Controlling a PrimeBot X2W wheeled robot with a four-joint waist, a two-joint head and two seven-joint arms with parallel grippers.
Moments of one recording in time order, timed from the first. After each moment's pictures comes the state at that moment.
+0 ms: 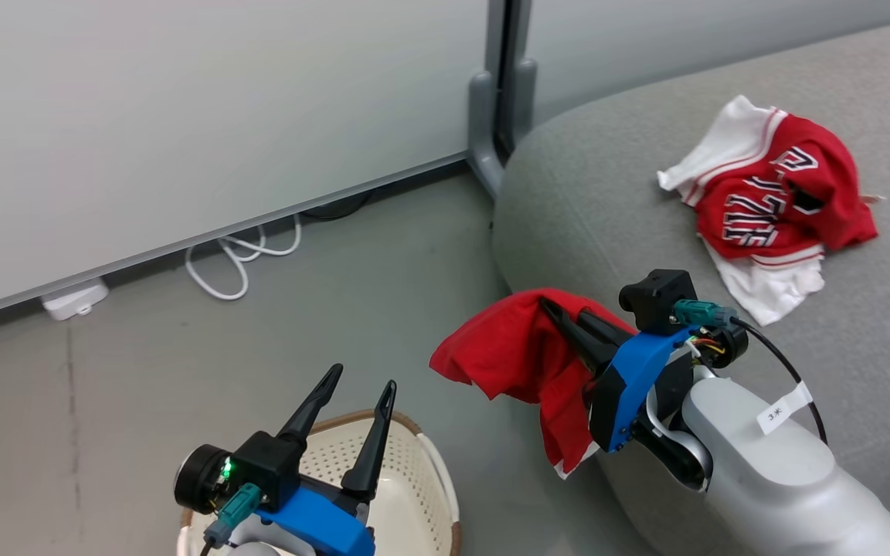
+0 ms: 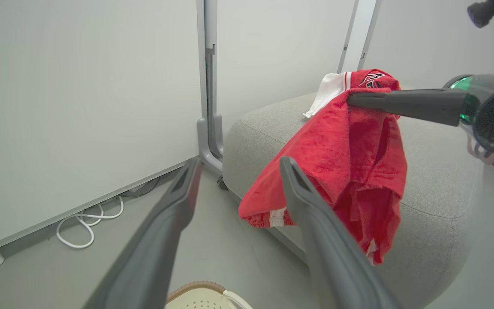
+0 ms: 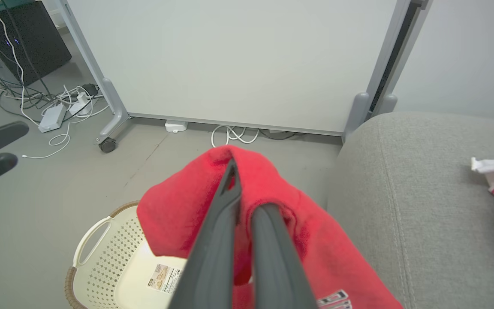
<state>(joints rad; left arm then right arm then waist) -0.15 0.16 -0.43 0.33 -0.29 -0.13 -0.26 -0.69 -0.26 0.81 0.69 0.67 0.13 -0.13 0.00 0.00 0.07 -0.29</state>
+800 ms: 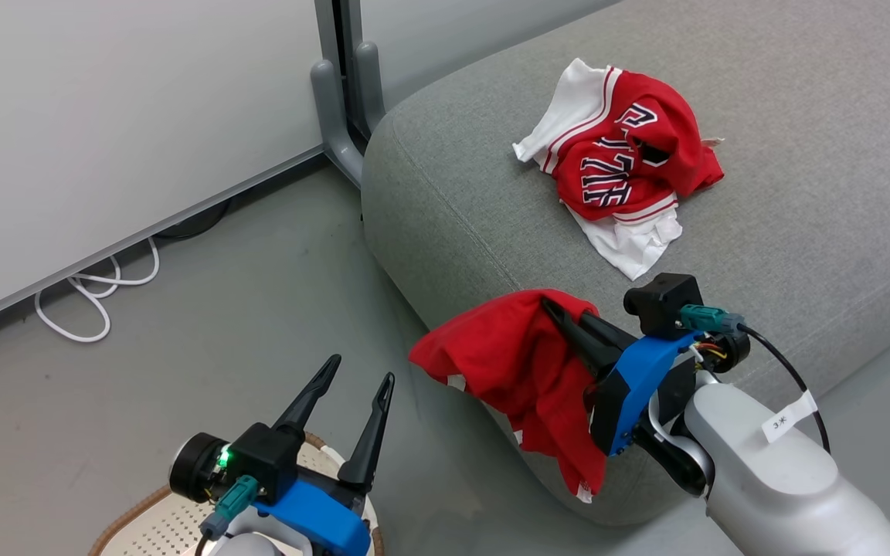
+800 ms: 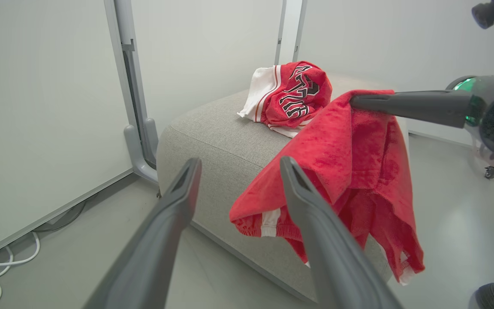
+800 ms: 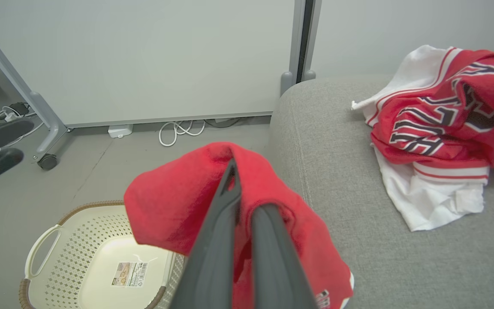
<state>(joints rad) -0.17 0.18 -0.44 0.32 -0.29 -0.13 -0.26 -0.65 -0.26 0.76 0.66 0.64 0.13 -0.13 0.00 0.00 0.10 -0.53</state>
